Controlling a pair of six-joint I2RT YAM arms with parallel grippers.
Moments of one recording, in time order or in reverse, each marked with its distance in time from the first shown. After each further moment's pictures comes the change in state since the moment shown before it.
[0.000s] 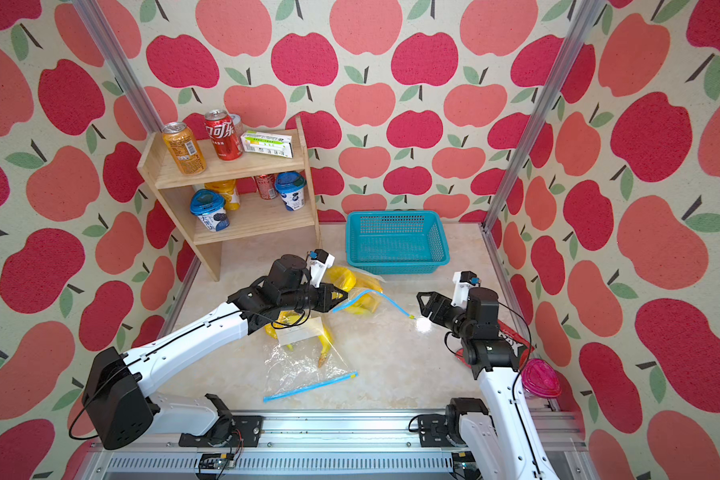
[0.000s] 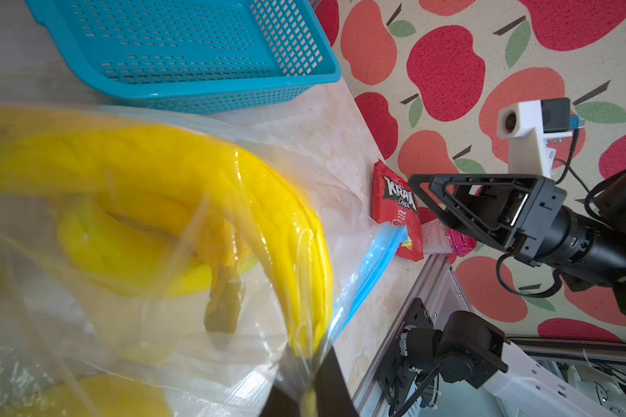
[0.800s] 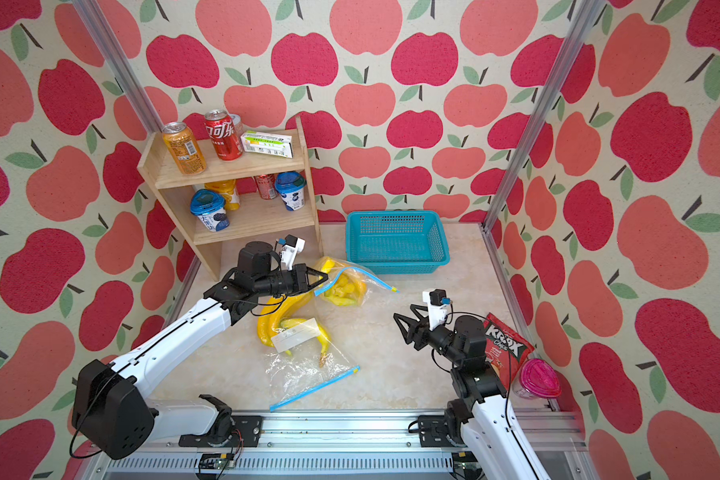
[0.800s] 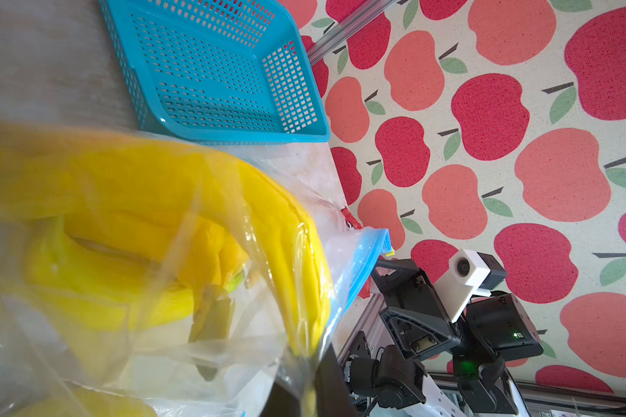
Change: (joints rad) left arm 0.245 -0.042 -0.016 0.094 0.248 -0.184; right arm 0.252 -0.197 -0.312 0.426 -0.071 -0.342
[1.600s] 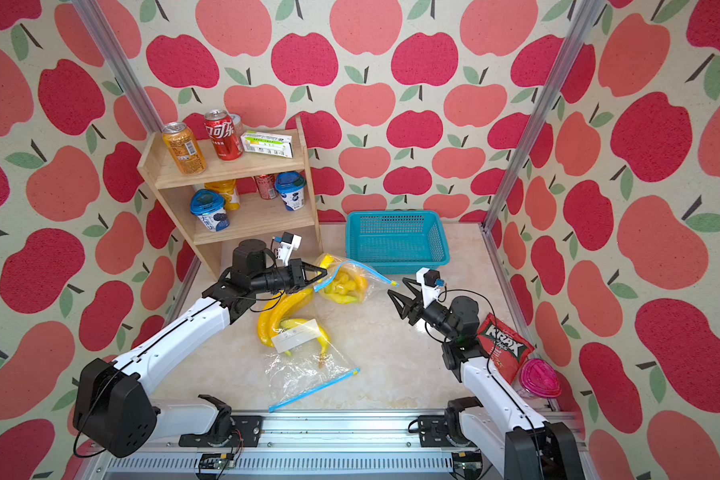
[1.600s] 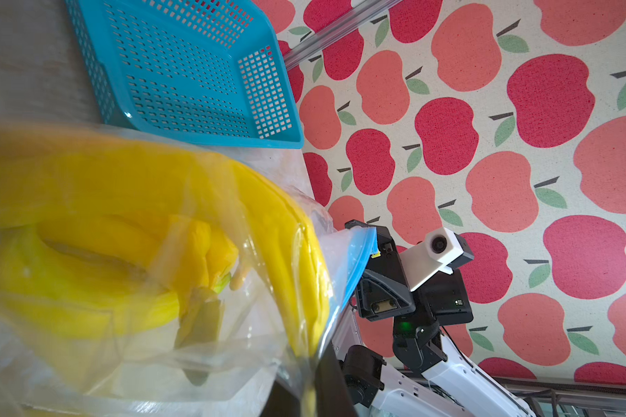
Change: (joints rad) left arm 0.046 0.007 -0.021 0.113 0.104 -0.115; right arm -0.048 0.410 0.043 0.595 -0.133 -0.057
